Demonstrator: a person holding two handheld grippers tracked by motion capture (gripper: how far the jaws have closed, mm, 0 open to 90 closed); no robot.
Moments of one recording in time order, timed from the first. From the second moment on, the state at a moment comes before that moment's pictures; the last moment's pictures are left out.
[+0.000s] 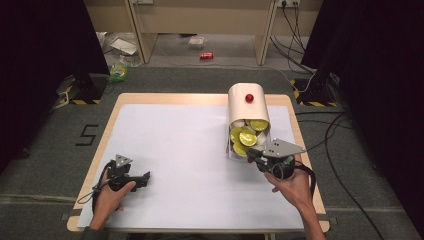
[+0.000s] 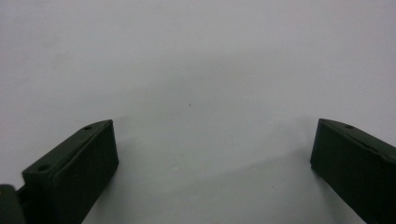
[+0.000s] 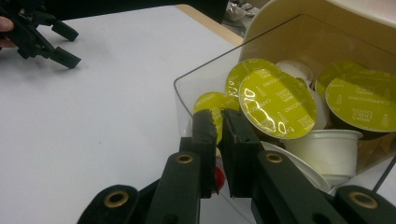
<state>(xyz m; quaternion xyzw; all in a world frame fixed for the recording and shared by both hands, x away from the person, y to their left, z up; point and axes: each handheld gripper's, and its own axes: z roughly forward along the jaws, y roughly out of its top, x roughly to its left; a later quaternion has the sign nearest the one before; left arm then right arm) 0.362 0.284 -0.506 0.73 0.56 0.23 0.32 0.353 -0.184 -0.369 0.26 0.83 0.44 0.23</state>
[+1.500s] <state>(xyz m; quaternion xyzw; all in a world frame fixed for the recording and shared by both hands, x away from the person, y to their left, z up) 0.362 0.284 -0.506 0.73 0.56 0.23 0.32 0.344 -0.191 -0.367 0.30 0.80 0.45 0.25</state>
